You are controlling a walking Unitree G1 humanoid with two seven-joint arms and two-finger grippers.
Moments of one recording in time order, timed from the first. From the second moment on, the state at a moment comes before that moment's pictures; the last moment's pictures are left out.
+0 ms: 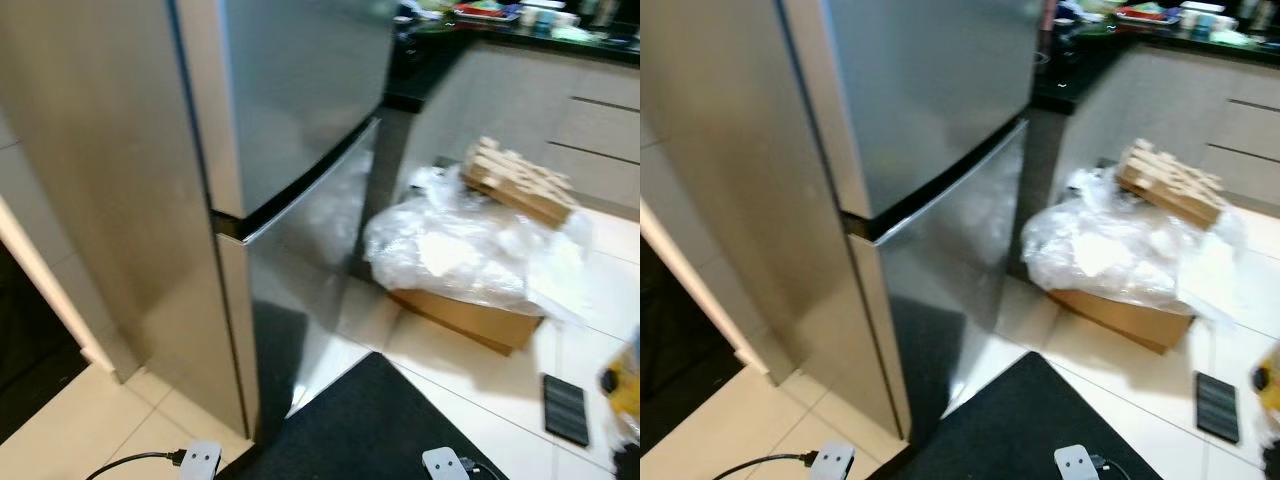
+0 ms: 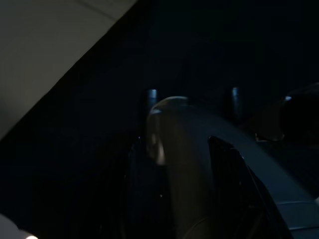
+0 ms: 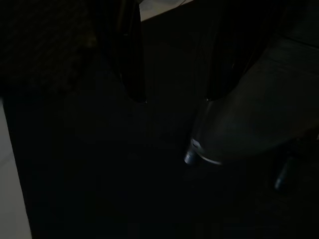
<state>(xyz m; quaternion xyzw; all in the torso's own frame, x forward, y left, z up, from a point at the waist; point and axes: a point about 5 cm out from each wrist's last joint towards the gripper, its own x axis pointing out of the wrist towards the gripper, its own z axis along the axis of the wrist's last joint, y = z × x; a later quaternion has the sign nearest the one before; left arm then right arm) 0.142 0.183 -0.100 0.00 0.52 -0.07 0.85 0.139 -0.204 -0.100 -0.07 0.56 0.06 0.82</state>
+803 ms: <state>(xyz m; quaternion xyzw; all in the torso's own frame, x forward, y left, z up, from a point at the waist) 0.147 0.185 -0.098 0.00 0.51 -0.08 0.86 0.145 -0.199 -0.099 -0.07 0.55 0.06 0.83</state>
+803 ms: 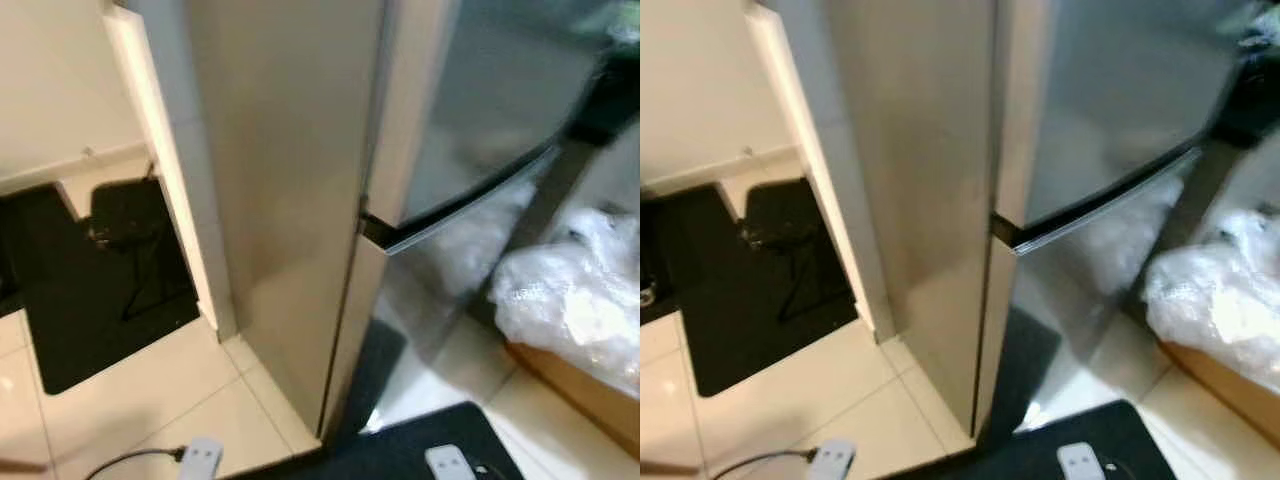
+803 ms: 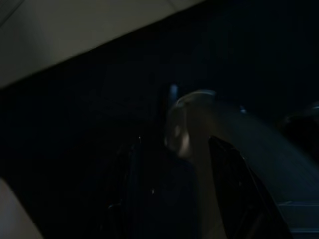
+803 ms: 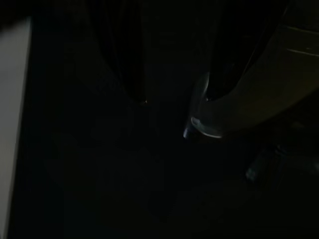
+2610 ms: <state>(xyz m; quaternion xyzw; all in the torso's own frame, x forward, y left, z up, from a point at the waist) 0.154 0.177 -0.095 -0.09 0.48 -0.07 0.87 0.137 -0.207 -0.101 -0.06 0.56 0.04 0.82</state>
